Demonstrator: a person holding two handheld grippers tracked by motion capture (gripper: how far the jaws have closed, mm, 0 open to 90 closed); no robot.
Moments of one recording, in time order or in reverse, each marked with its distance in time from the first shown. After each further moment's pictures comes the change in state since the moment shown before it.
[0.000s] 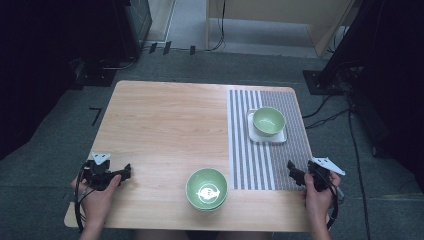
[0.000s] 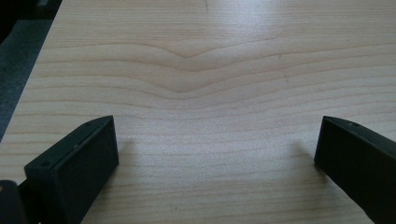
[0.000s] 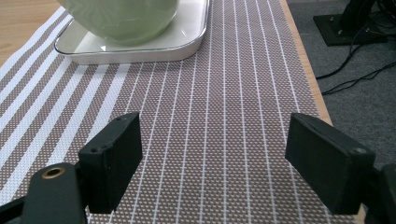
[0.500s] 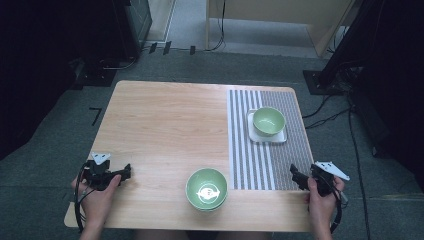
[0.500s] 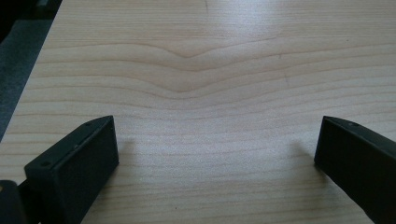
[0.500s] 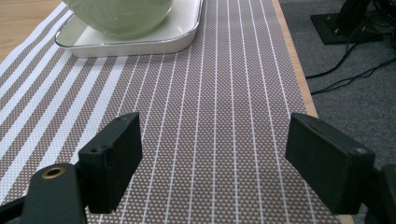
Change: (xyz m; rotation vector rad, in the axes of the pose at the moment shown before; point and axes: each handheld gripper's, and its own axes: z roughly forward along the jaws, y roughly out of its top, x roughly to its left) left arm 0.000 0.000 0.000 0.000 0.000 0.000; right arm -0.005 -0.007 -0.012 -0.002 -0.004 0.002
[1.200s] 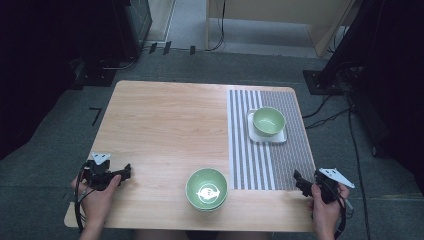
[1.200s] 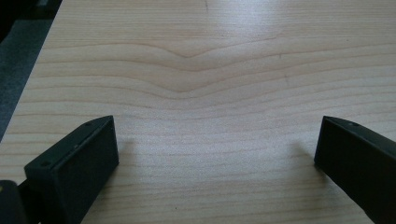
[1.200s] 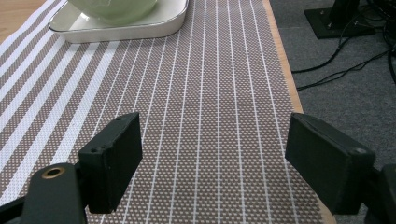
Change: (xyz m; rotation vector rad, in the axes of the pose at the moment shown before) left arm 0.000 0.000 0.000 0.000 0.000 0.000; right arm -0.007 -0.013 -0.015 0.008 -0.016 0.006
